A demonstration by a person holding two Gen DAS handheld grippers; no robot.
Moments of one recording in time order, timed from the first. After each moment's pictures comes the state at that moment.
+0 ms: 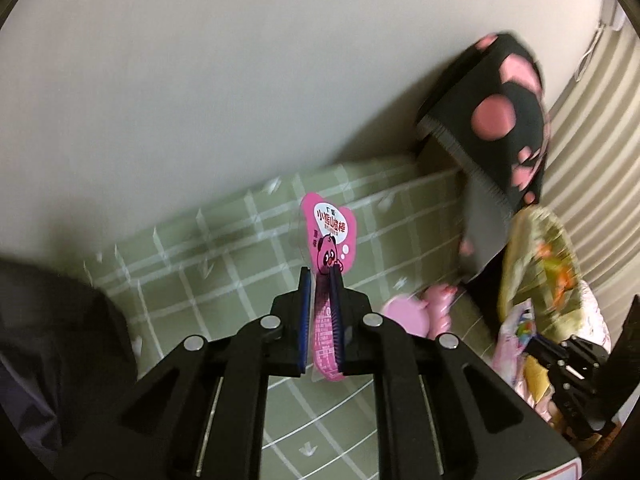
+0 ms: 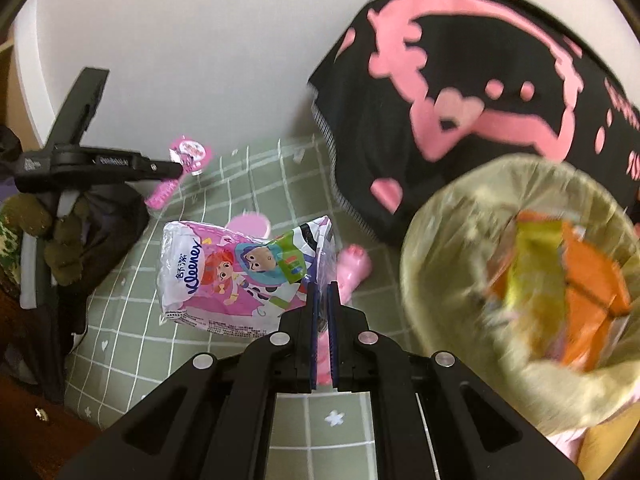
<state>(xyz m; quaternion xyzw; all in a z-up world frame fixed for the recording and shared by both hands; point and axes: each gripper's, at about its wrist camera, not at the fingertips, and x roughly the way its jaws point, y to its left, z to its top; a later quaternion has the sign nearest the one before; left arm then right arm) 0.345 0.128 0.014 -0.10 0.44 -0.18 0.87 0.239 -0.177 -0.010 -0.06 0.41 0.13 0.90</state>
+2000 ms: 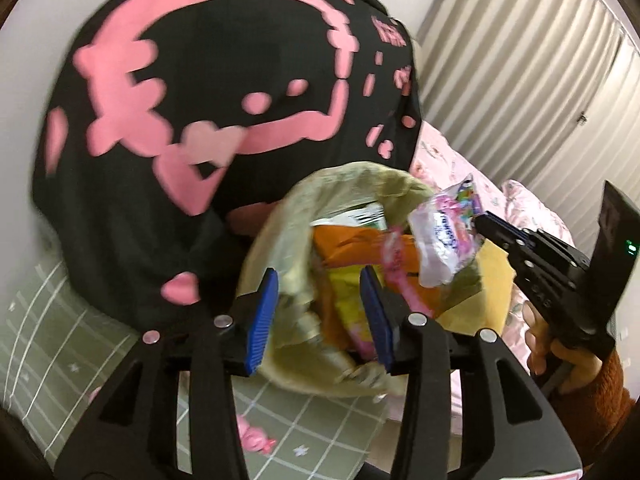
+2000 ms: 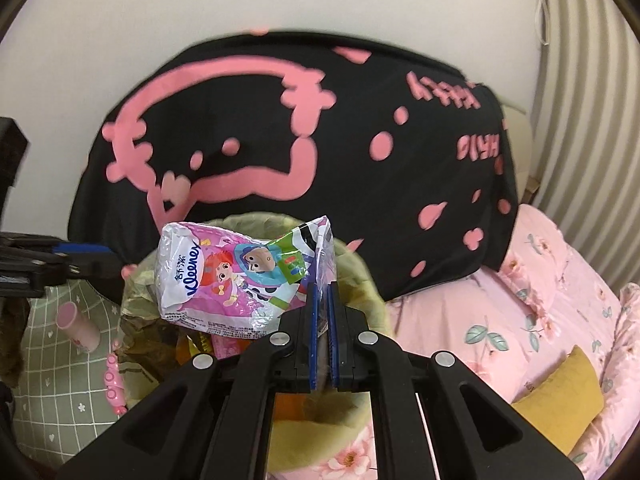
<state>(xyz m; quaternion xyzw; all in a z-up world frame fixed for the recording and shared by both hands) 0.340 -0.140 0.051 0.01 0.44 -0.38 0.81 0.251 -0.364 0.051 -0.03 0.36 -0.09 0.93</state>
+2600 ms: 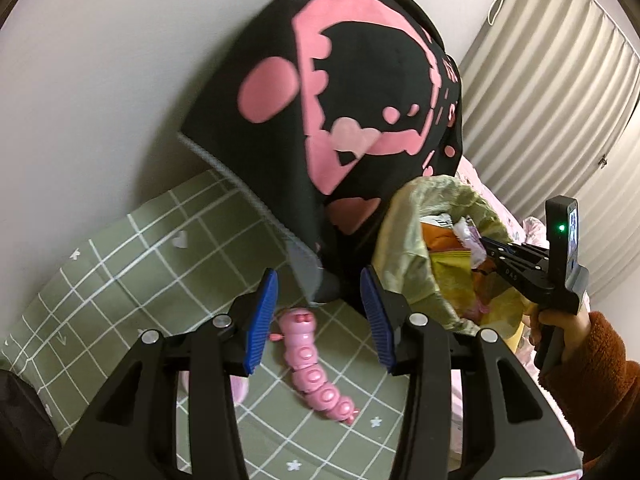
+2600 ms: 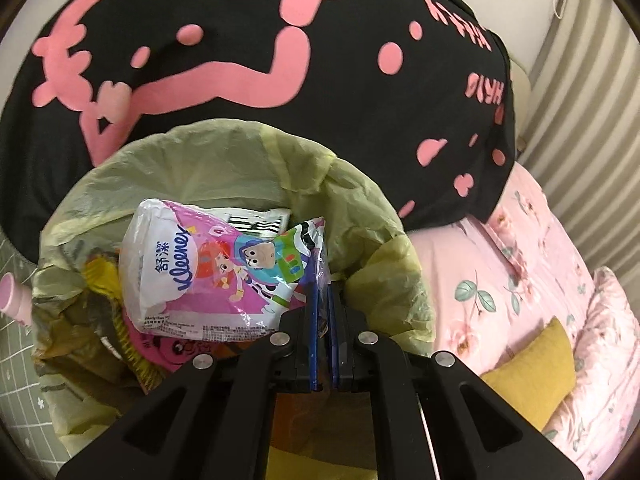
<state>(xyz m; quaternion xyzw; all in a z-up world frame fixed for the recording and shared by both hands) 0.362 -0.028 0.032 -0.04 0.44 -0.33 0.84 0.311 -0.369 -0.011 -0.05 0.48 -0.16 0.86</state>
